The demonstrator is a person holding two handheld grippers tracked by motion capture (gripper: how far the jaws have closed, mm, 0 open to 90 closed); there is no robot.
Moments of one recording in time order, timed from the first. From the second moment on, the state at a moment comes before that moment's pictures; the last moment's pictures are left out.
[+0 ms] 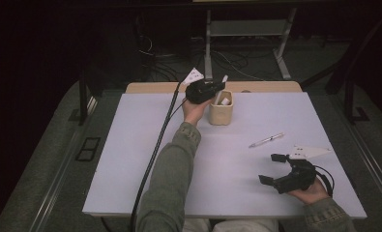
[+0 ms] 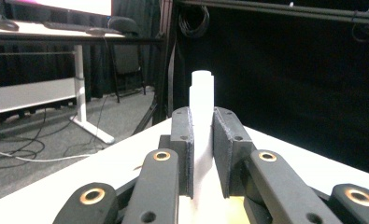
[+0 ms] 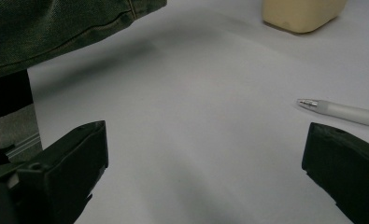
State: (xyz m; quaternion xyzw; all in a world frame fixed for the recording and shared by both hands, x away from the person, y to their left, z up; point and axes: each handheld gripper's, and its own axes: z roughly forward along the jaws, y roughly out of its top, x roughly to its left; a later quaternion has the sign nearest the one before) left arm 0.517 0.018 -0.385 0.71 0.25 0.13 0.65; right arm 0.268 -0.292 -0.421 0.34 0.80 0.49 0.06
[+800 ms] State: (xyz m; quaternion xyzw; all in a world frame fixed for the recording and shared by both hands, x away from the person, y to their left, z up) left arm 0.481 0.048 -0.355 0.74 0.26 0.09 0.61; right arm 0.267 -0.292 -0.421 0.34 0.80 0.49 0.06
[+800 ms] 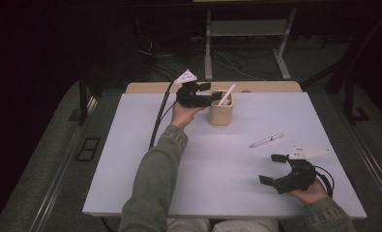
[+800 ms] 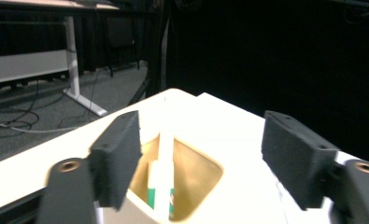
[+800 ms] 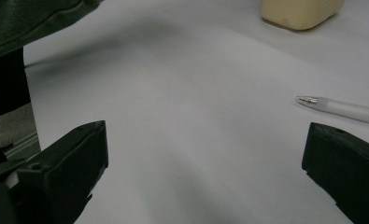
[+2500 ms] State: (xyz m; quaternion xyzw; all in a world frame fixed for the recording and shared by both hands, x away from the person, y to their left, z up) left arm 0.365 0.124 -0.365 0.78 0.27 0.07 0.56; right arm 0.267 -0.292 -0.422 0.35 0.80 0.48 0.07
